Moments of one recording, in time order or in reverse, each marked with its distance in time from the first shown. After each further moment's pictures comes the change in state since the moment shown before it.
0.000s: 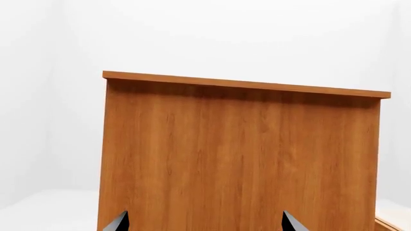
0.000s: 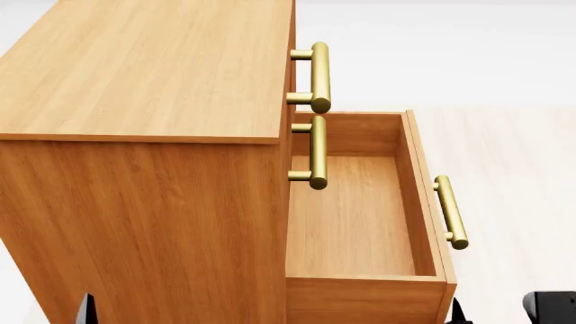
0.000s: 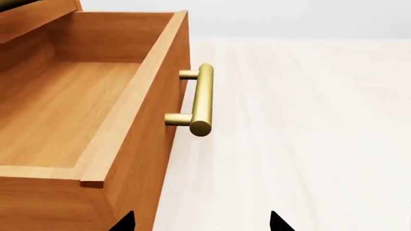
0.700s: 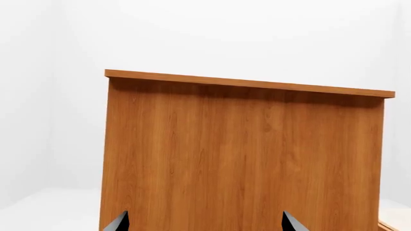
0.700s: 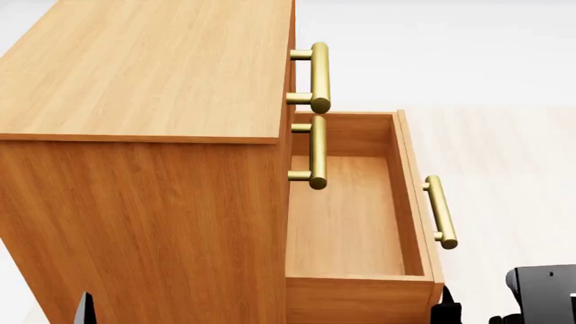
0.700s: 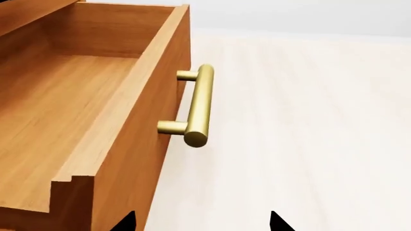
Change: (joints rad) left arm -0.006 -0.007 0.002 -0.008 -0.009 0.006 -0.007; right arm 0.132 -0.019 -0.072 0.079 -0.030 0.065 -0.028
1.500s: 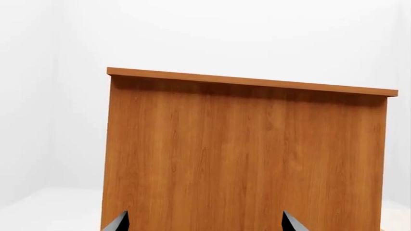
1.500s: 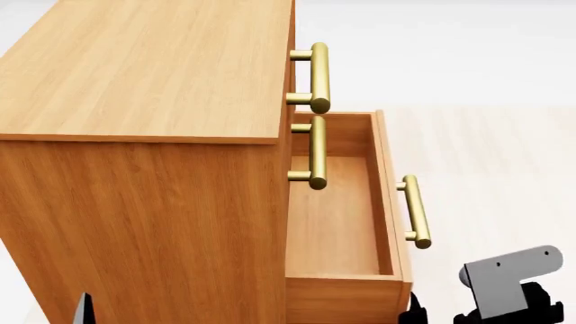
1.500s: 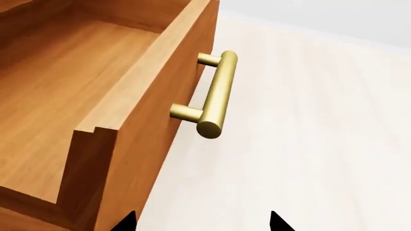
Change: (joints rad) left arm -0.003 -0.005 0.005 -0.013 -0.004 0.013 -0.007; right arm 0.085 -0.013 -0.129 -0.006 -0.085 0.075 -0.046
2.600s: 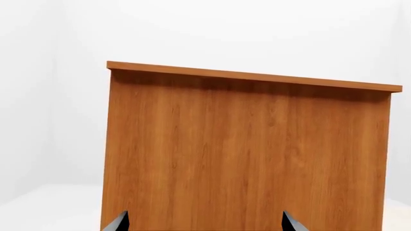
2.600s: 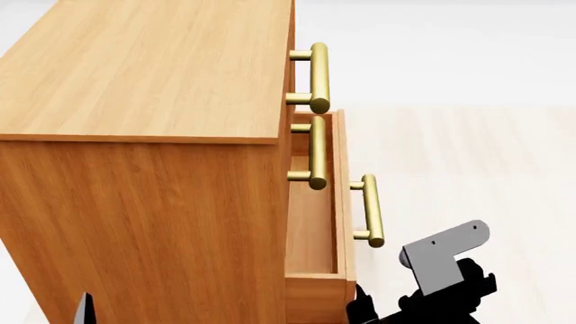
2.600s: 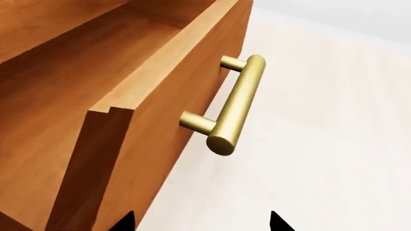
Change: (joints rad) left arm -0.009 -0.011 0.007 -0.015 -0.017 0.006 -0.004; right arm 0.158 -0.120 -0.143 0.145 -0.060 -0.008 -0.108
